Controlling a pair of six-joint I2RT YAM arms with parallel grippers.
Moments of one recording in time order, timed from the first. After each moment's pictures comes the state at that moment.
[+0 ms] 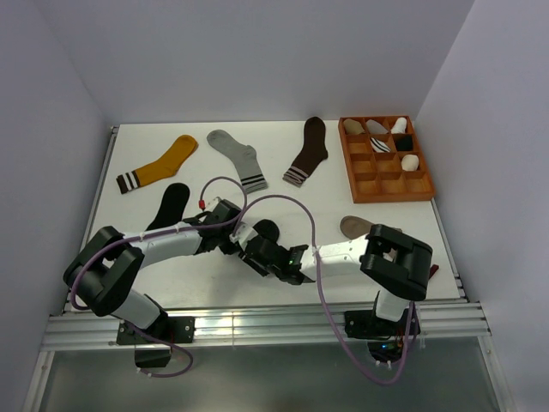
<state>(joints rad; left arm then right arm) -0.71 1.52 0.72 -0.21 -0.09 -1.20 1.17 1.68 0.78 0.10 0.31 0.08</state>
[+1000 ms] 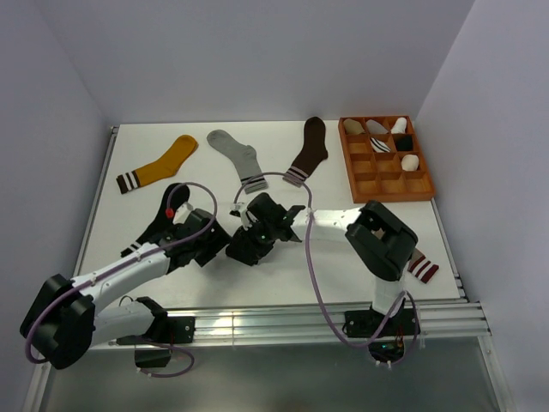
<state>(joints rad) -0.64 1.15 0.57 -0.36 -0.21 -1.26 0.91 1.83 1.06 -0.20 -0.36 0.19</state>
